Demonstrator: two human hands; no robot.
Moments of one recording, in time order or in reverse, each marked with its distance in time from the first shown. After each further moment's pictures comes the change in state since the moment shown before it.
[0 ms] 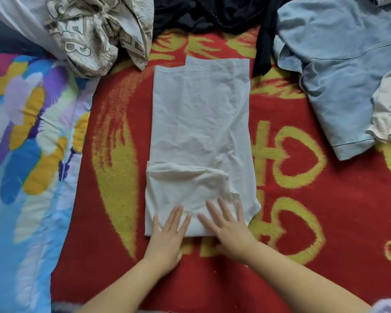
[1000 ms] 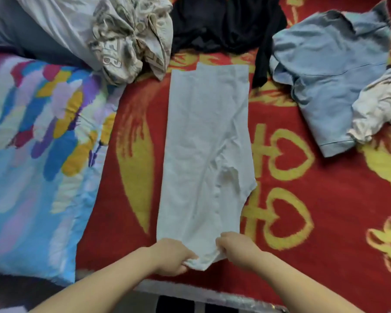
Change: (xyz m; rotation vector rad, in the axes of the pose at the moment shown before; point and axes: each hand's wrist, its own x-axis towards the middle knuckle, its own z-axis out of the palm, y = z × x) left_hand -0.074 0.018 -0.084 -0.297 -0.491 0.296; right_hand -0.072 -0.042 -0.011 0.340 -0.147 -0.062
